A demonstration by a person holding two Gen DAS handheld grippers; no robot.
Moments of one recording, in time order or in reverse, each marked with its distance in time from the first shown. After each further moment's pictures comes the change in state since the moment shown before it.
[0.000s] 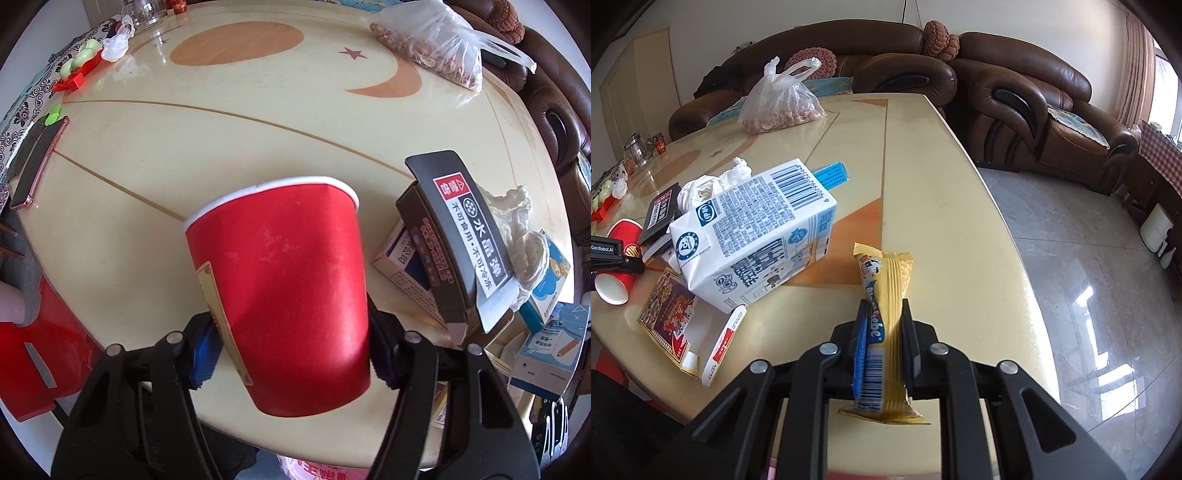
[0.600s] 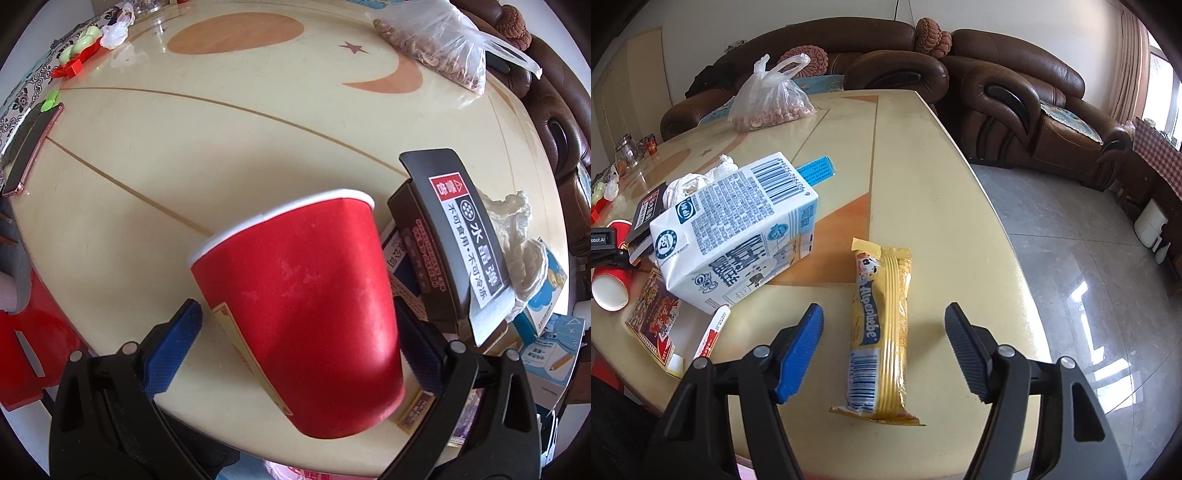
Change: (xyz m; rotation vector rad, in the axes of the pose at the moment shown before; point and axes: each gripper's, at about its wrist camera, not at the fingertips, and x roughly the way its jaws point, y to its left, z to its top) left arm 0.011 -0.009 0.004 -0.037 0.023 -0.024; right arm 0.010 -0.006 -0.001 0.014 -0.001 -0.032
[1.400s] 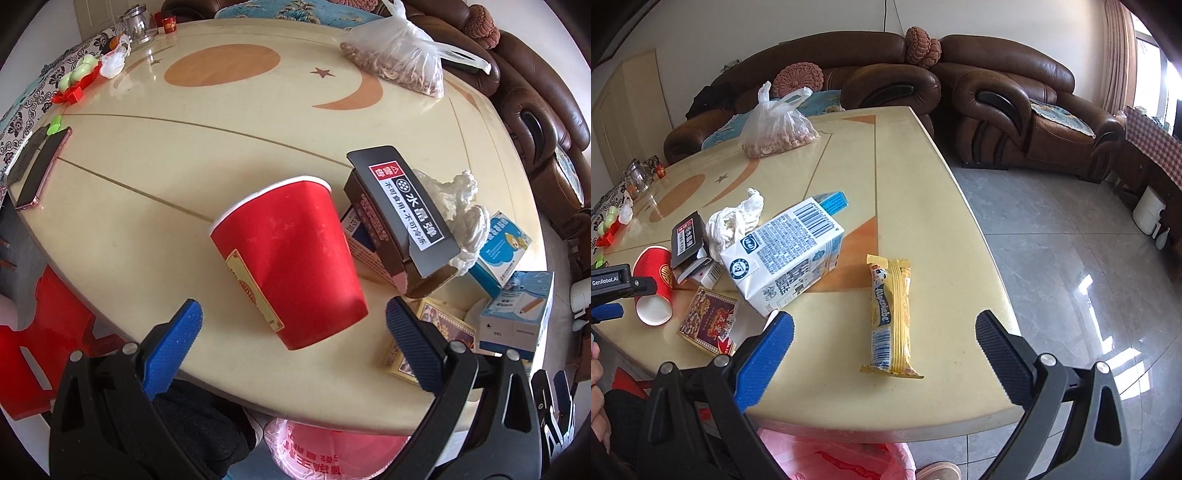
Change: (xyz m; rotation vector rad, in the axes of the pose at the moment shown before) left arm -0.048 0.000 -0.032 0.066 -0.081 -0.036; right arm -0.048 0.002 0.007 0.060 -0.014 0.021
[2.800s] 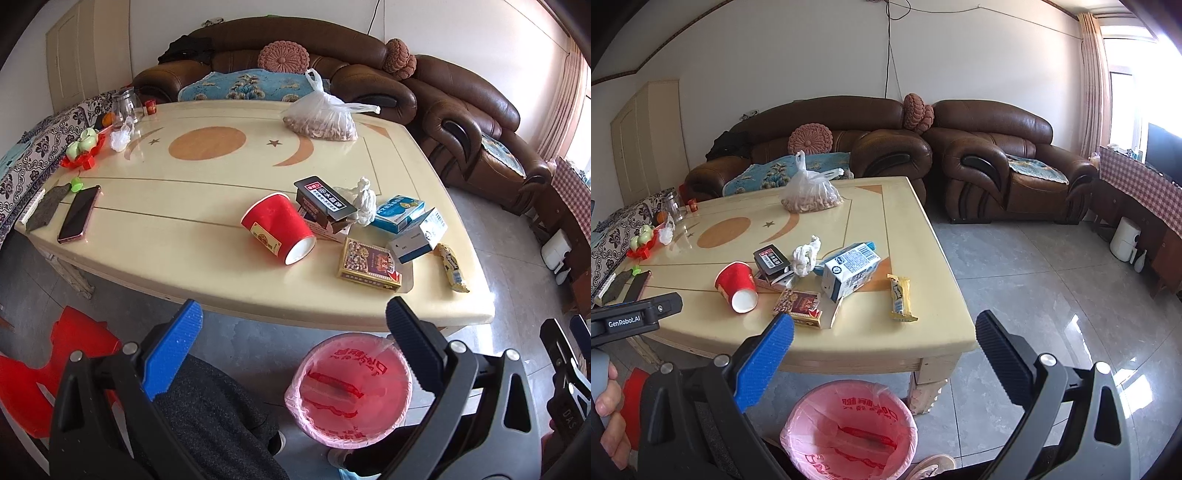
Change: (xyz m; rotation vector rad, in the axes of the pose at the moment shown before) left arm -0.154 0.028 -0.112 0.204 -0.273 -0.123; right arm -0.195 0.029 -0.056 -0.006 -0.239 -0.025
